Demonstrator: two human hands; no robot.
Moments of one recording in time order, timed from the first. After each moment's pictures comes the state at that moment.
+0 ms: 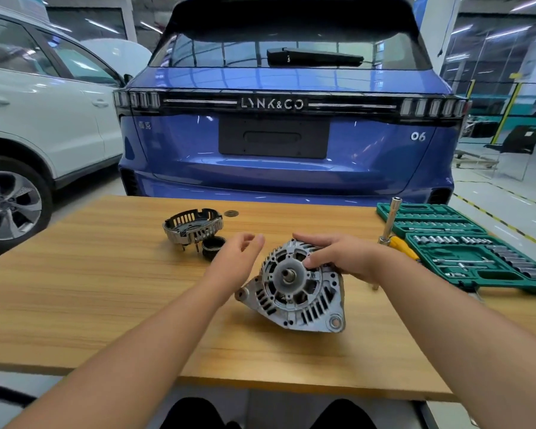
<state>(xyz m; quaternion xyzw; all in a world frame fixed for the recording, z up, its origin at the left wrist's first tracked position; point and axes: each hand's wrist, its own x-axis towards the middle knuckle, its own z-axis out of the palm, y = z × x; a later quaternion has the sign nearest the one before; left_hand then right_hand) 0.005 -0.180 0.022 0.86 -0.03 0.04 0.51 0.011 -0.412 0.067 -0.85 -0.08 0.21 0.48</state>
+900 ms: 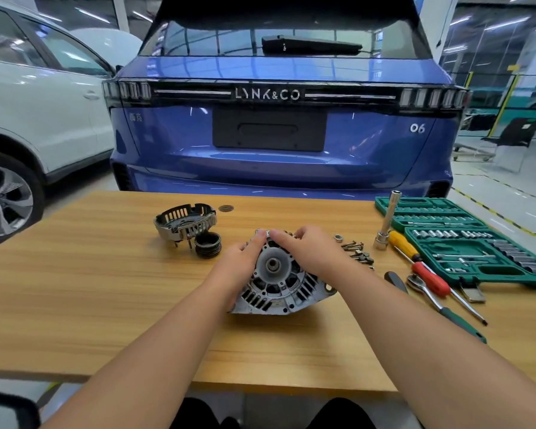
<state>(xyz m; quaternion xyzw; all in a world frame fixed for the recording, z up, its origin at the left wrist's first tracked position) 0.029 -0.196 -0.003 0.78 0.06 -0.04 0.62 0.032 -0.365 0.034 -0.94 0.01 -0.02 0.35</state>
